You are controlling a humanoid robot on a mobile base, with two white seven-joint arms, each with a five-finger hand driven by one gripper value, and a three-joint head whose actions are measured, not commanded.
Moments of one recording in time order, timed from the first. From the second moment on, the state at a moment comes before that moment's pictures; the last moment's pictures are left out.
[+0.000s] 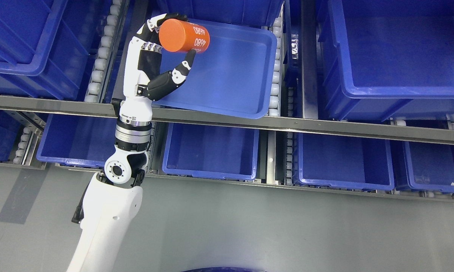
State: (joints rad) left arm -0.31 0.05 -0.22 -1.58 0.18 -0.62 -0.07; right arm 0.00 0.00 0.00 0.00 0.00 0.04 0.03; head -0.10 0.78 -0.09
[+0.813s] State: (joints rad) left arm -0.30 0.05 -0.22 -1.58 0.18 -0.62 -0.07; right arm 0.00 0.00 0.00 0.00 0.00 0.04 0.03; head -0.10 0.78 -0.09
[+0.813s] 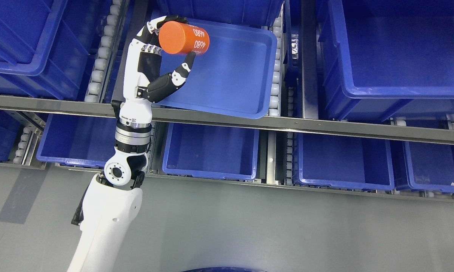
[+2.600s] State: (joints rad) left arm -0.27 0.03 -0.22 -1.60 0.18 -0.60 -0.07; right arm 0.00 0.00 0.00 0.00 0.00 0.04 0.04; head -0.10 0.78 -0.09
